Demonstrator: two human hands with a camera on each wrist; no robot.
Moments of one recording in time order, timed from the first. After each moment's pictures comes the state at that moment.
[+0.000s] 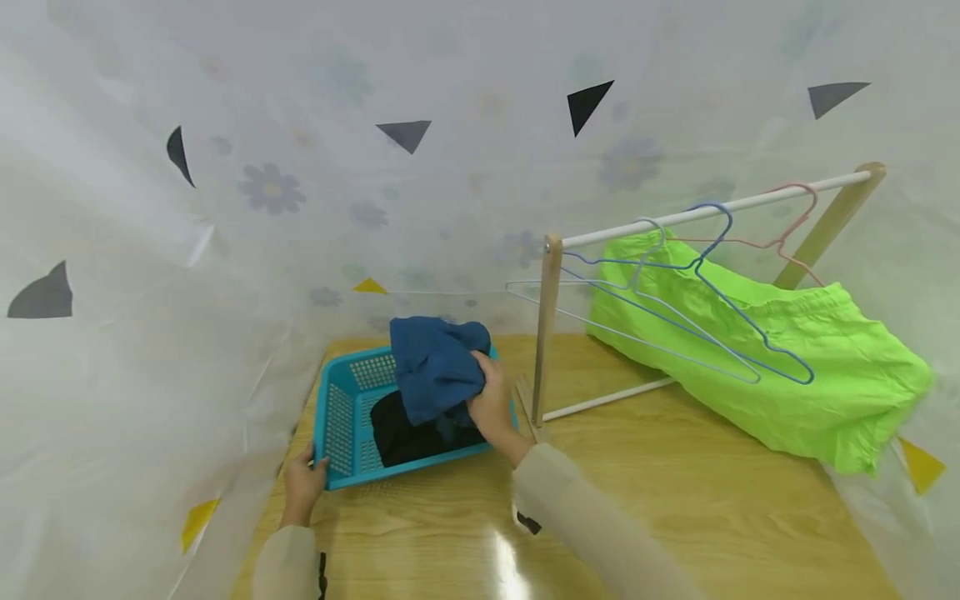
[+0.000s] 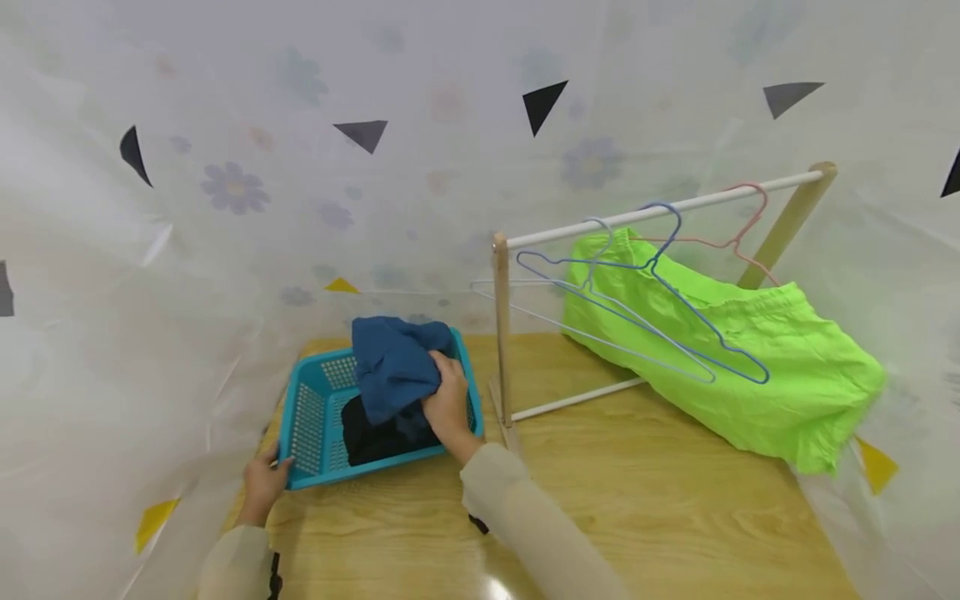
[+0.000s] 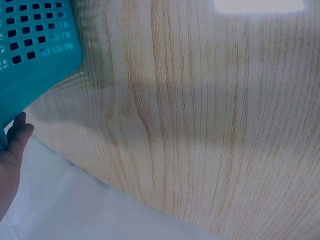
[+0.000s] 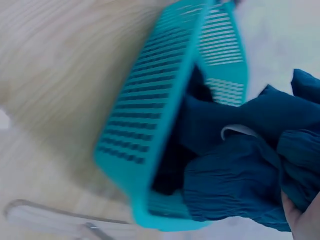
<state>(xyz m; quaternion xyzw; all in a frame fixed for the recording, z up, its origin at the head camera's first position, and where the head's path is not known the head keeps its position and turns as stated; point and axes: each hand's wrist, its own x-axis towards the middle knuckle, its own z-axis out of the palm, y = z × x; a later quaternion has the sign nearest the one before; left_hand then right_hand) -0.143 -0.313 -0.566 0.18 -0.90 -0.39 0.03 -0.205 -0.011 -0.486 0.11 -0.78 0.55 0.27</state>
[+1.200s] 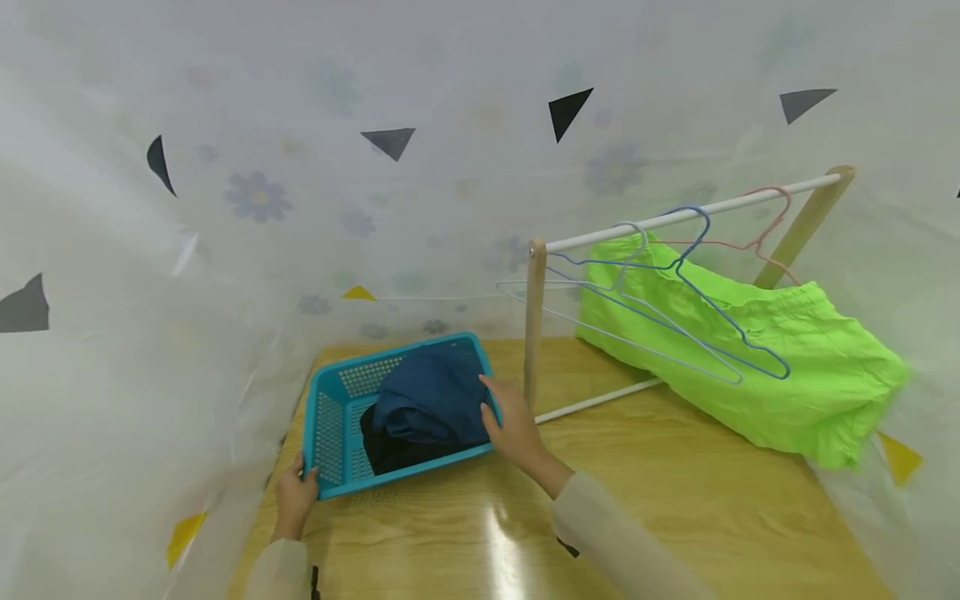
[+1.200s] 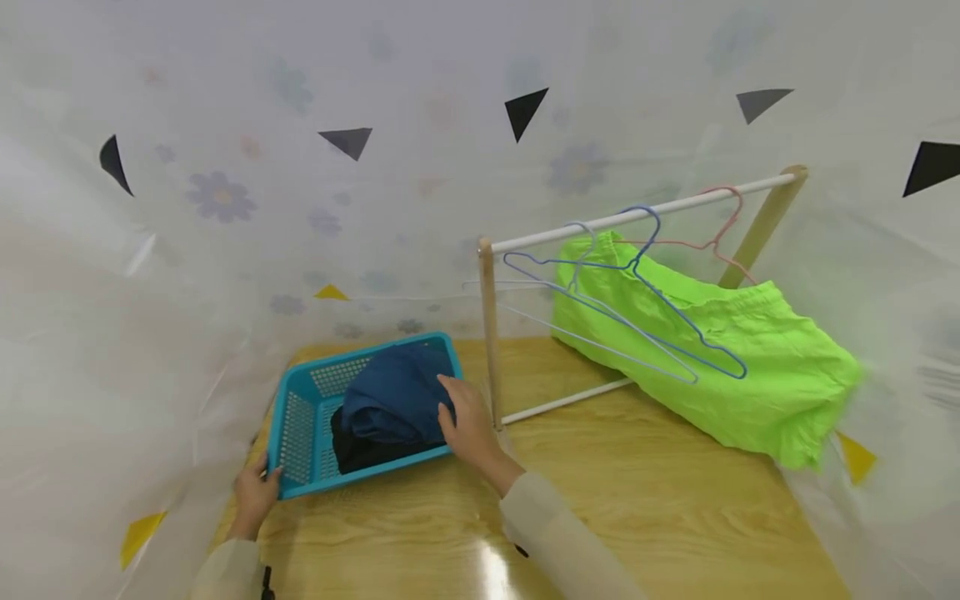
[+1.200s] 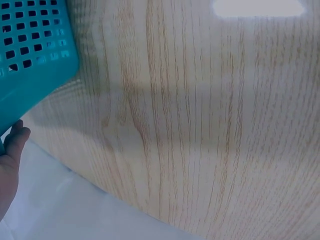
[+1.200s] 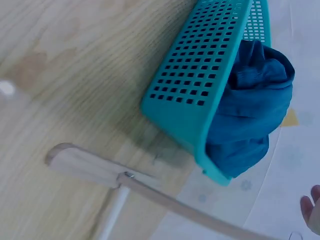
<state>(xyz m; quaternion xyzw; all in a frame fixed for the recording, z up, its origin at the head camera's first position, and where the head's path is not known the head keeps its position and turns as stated) -0.139 -0.308 -0.567 0.18 -0.91 -0.37 0.04 -0.178 0.049 -0.507 0.23 -0.85 0.41 0.22</state>
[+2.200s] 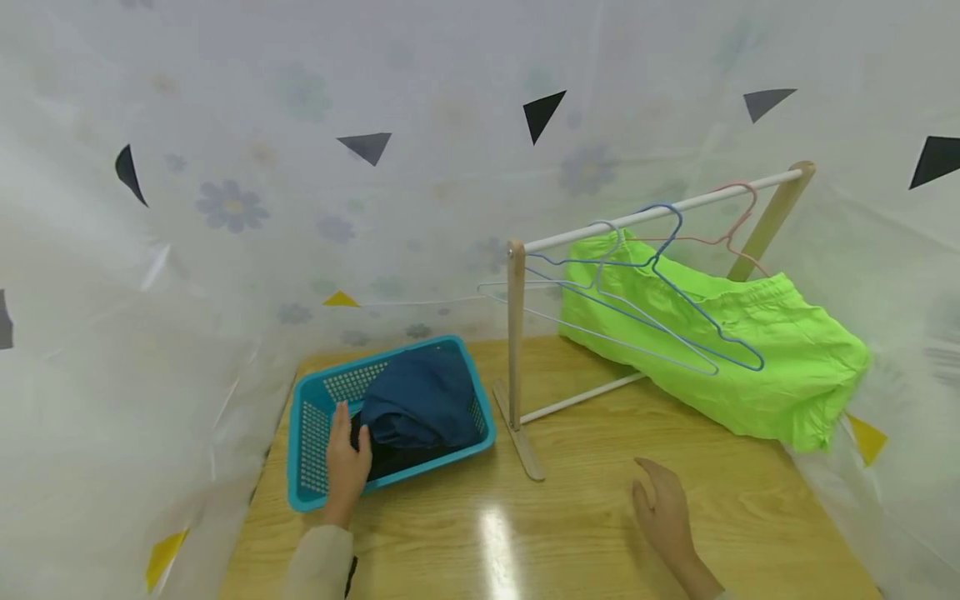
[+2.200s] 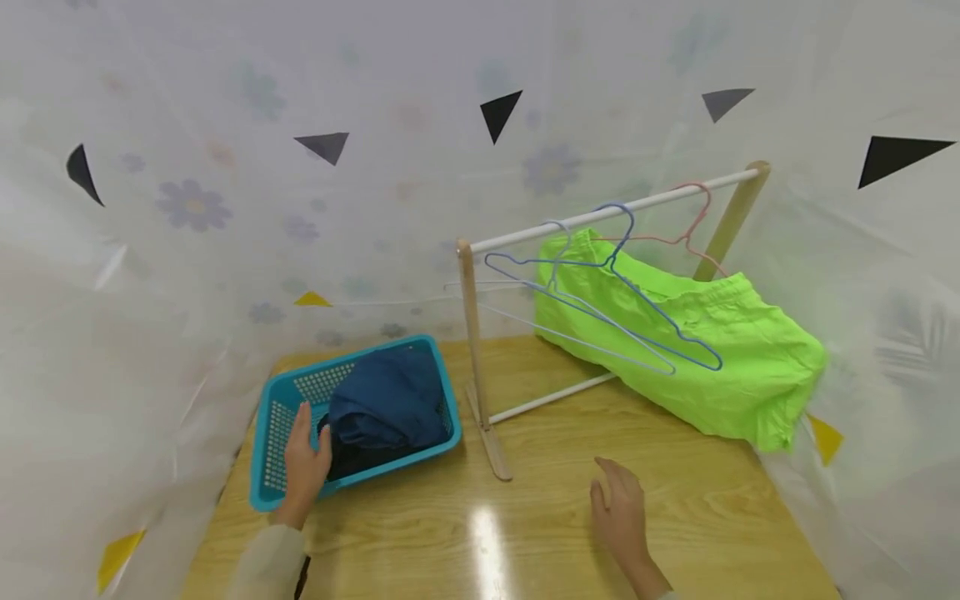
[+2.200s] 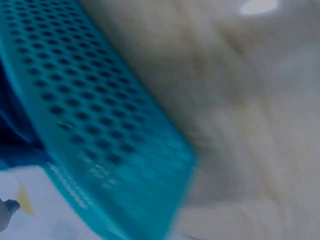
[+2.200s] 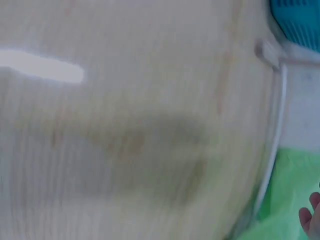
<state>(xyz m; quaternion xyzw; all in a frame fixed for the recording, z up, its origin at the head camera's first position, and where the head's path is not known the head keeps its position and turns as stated) -0.168 -0.209 -0.550 -0.01 -0.90 -0.39 0.20 -0.063 0.234 -0.595 0.01 -0.90 0.34 0.28</state>
